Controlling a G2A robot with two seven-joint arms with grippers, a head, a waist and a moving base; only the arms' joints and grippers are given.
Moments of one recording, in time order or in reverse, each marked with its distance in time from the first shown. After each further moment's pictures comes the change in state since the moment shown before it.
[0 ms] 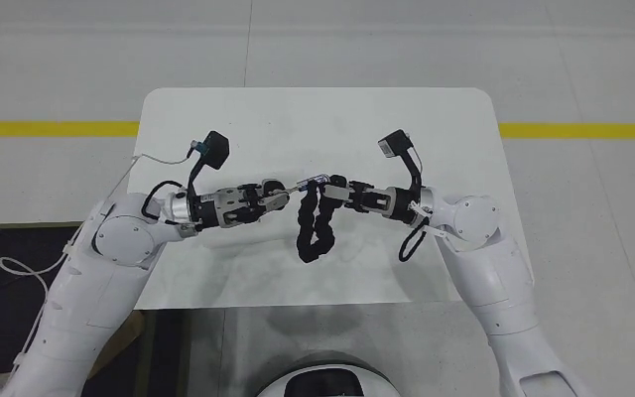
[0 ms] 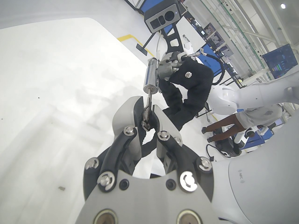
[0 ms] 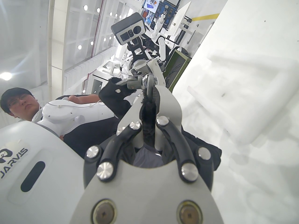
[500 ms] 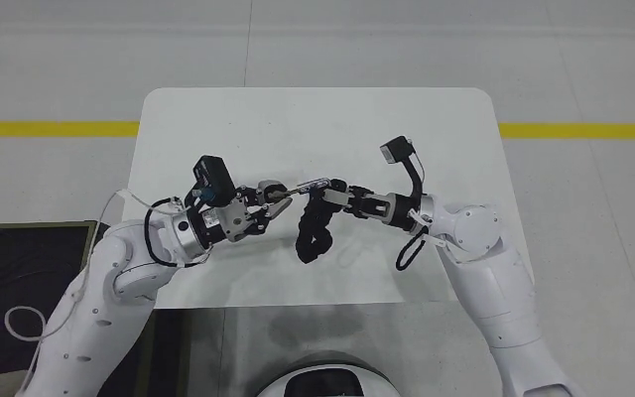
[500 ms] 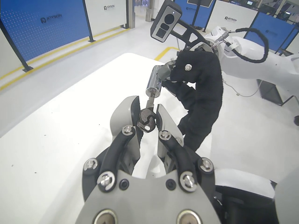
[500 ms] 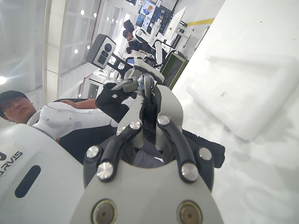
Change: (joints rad) left arm 0.192 -0.032 -0.058 -0.175 0.806 -0.075 0.554; right arm -0.049 0.012 -0.002 -0.074 -0.039 0.028 -0.052
